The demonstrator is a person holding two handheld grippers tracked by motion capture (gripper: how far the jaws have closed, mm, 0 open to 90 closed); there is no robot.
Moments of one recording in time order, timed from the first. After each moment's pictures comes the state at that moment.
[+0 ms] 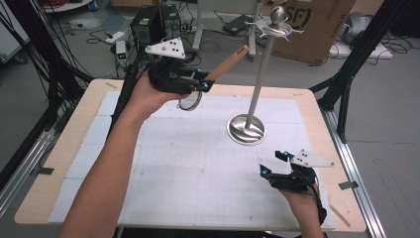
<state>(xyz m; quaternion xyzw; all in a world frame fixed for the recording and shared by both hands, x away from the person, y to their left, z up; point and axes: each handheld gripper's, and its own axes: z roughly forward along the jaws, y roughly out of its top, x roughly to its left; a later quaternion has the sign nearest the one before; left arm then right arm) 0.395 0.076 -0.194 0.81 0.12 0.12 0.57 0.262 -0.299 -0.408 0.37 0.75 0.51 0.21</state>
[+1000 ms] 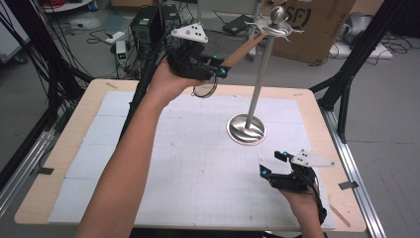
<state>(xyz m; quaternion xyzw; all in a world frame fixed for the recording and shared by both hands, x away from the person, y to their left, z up) 0.412 0.036 -0.176 0.81 0.13 0.14 0.55 0.263 -0.299 -0.409 0.37 0.75 0.51 0.20</state>
